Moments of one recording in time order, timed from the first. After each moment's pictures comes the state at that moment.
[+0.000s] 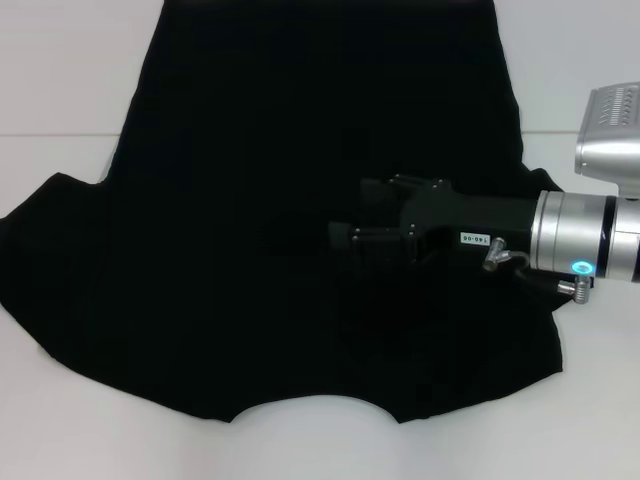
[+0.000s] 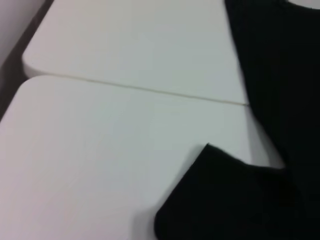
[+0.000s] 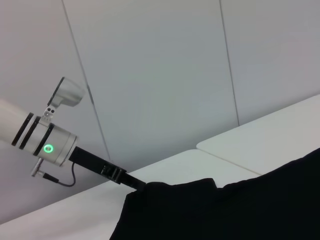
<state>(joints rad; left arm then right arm) -0.56 -2.07 0.48 0.87 2.61 0.91 -2.25 0.75 2.10 -0.84 -0.45 -1.79 -1.29 1.34</state>
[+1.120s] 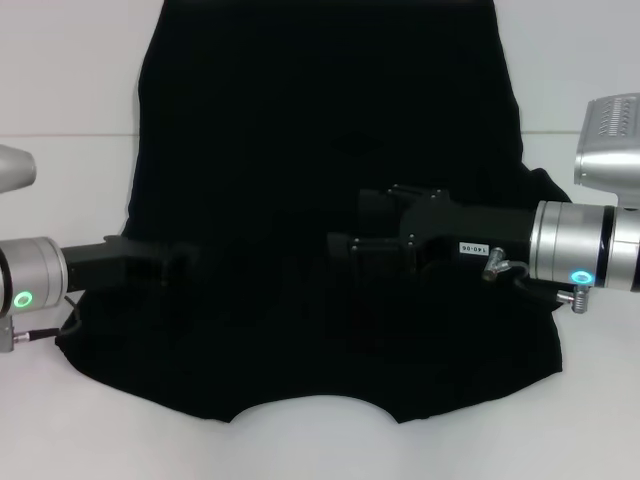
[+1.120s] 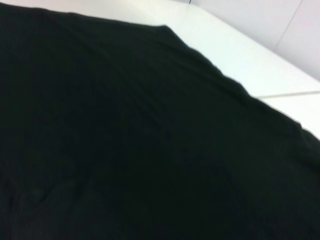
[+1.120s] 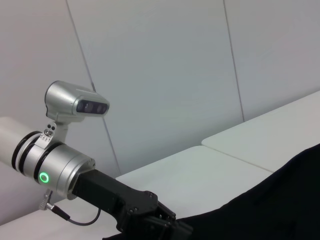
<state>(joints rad) -0.60 -2.13 0.50 0.72 2.27 1.22 -1.73 0.75 2.10 -0.84 -0.43 -1.79 -1.30 1.33</state>
